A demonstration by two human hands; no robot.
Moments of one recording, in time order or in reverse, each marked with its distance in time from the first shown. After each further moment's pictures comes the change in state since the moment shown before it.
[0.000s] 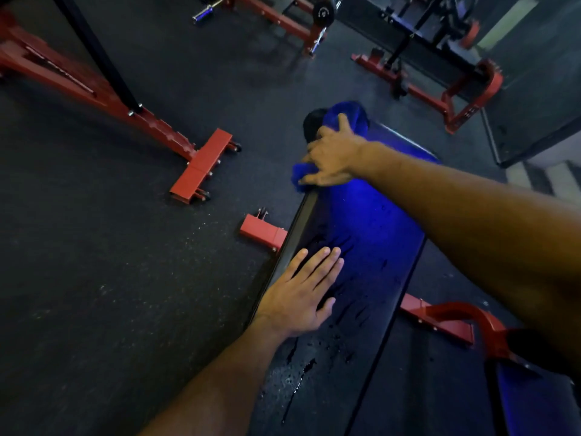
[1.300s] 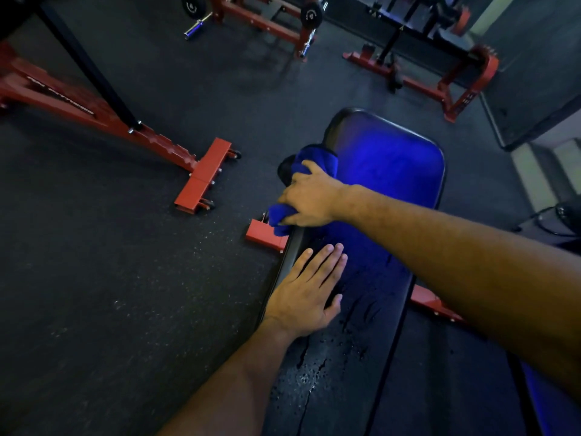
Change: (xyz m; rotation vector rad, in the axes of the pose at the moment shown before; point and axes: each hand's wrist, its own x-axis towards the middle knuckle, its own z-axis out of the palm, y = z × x) left_hand -0.004 0.002 0.003 -0.017 0.033 0.001; right_hand -0.026 -0.069 0.013 0.205 0.112 -0.130
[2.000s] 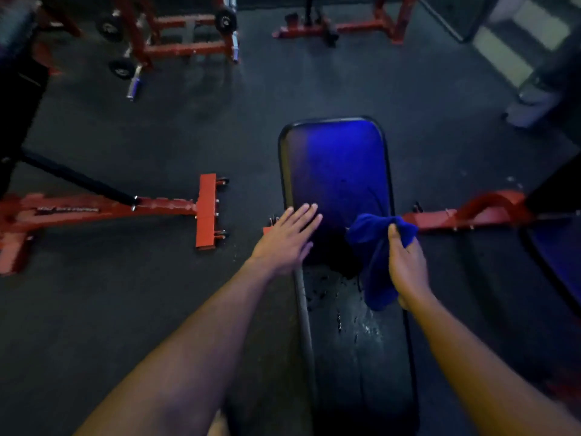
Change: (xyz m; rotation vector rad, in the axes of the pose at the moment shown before) left_hand 0.091 -0.067 -0.140 0.079 -0.499 0.377; right_hand -0.204 -0.108 0.055 1.840 0.756 1.572
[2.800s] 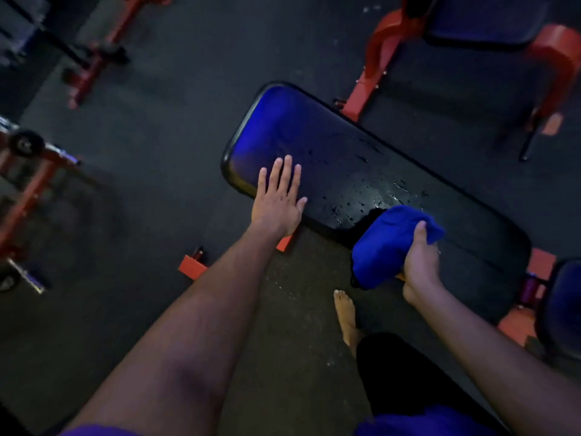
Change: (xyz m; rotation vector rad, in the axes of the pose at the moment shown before) left_hand 0.121 -0.106 -0.061 0.465 -0.297 0.467; right_hand -0.100 -0.019 0.170 0.933 0.710 0.775
